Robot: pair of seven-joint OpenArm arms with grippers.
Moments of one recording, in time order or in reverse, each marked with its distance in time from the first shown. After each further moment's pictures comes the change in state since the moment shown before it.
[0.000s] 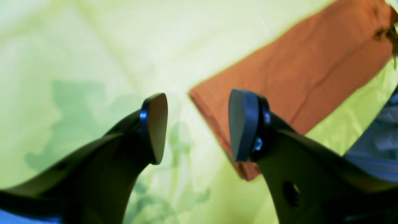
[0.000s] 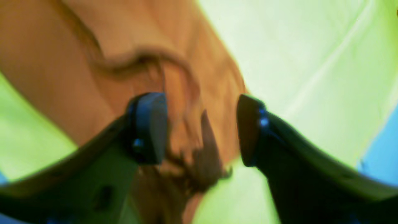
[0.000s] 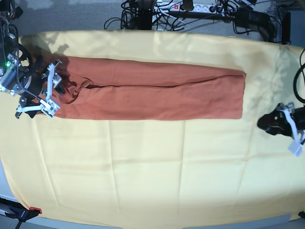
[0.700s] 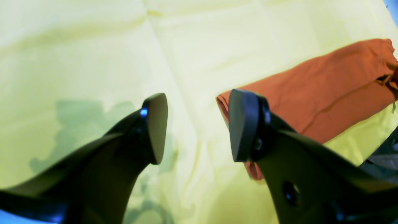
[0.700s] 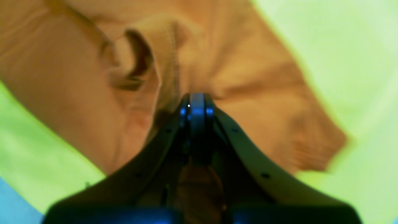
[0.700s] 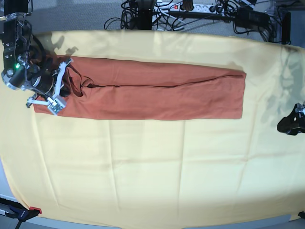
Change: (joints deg) left arm 8.0 0.4 -15.1 -0.8 -0.1 0.9 0.7; right arm 0.1 -9.8 3.6 -8.1 1.0 2.8 -3.8
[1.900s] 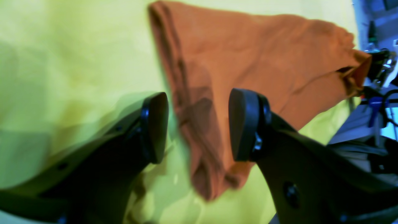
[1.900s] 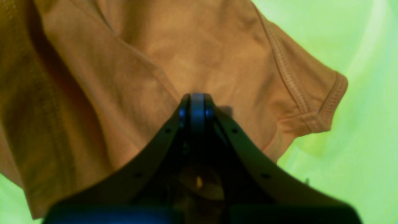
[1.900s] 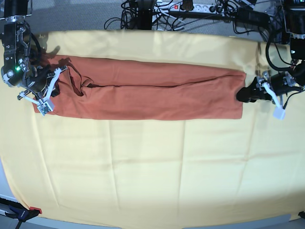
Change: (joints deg) left arm 11.1 16.2 2.6 -0.3 0.5 5.2 -2.5; right arm -0.1 -0.4 0.5 -9.0 -4.0 -7.1 5.1
